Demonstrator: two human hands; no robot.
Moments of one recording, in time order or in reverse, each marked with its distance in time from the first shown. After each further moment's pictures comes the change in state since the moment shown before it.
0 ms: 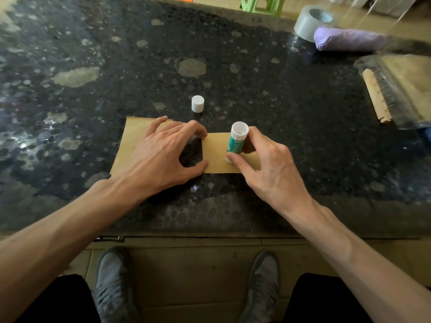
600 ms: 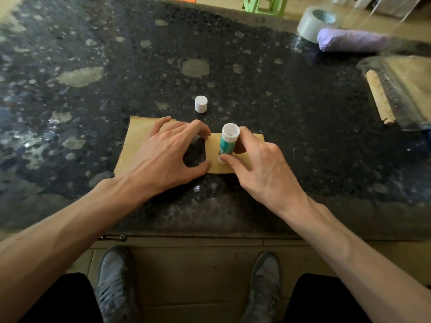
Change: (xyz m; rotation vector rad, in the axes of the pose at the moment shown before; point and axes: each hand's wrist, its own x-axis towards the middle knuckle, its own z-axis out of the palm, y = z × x) left_hand 0.000 -0.001 0.001 0.017 0.007 0.008; right_hand 0.006 -0.012 0.006 0.055 -0.058 -0.033
